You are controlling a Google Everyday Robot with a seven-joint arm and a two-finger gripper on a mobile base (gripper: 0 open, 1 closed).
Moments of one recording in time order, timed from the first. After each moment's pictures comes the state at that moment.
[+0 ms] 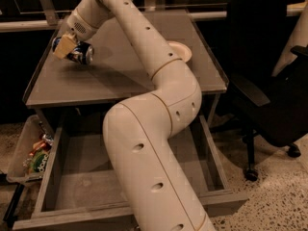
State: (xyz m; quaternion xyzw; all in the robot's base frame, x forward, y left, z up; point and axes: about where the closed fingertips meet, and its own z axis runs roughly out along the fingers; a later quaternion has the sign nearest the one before) arm 0.749 0.270 0.884 -0.62 0.67 0.30 0.28
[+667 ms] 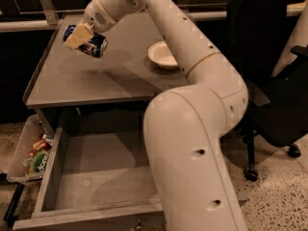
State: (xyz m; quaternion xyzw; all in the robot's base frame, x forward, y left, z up) arm 0.728 0.214 0.932 -0.61 0.65 0.33 0.33
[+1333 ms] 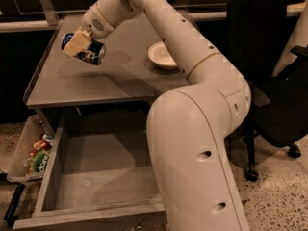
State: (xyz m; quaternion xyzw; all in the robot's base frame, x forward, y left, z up) arm 0.710 0.217 0.918 -0.61 0.65 0.34 0.30
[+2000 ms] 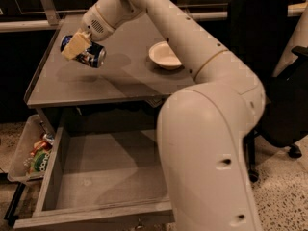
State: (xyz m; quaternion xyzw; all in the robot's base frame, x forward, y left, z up) arm 0.695 0.213 0.919 -0.60 0.66 0.35 0.29
